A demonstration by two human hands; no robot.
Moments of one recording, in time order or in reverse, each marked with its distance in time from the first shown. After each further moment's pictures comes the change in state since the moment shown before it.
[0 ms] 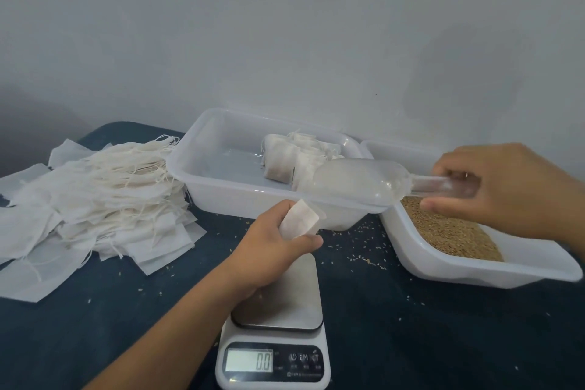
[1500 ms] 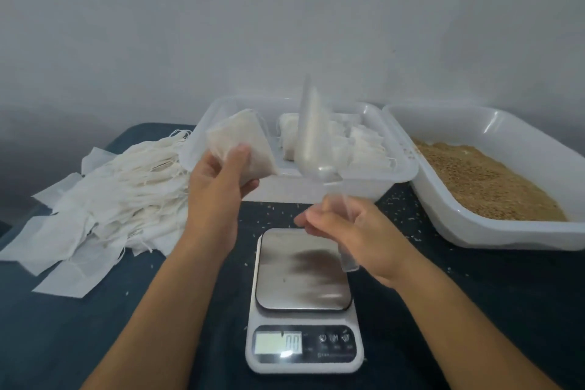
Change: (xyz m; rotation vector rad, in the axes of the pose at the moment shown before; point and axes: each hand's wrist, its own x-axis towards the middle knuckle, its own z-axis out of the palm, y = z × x) left_hand 0.016 0.015 -0.052 -0.446 0.547 0.101; right_hand 0.009 -0.113 0.162 1.429 -0.229 0.137
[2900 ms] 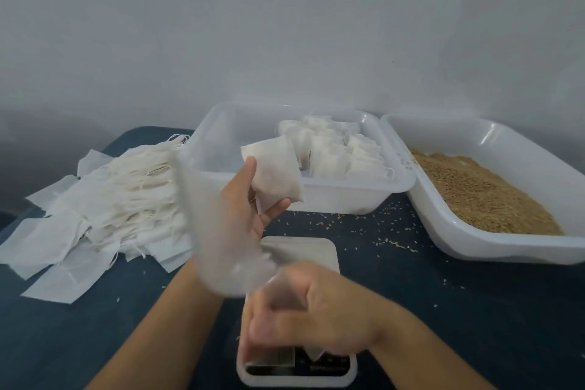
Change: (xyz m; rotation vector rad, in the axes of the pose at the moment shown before) left_hand -0.010 -0.015 0.019 -0.216 -0.115 -0.339; right_hand -0.026 -0.013 0.040 0.027 -0.620 -0.047
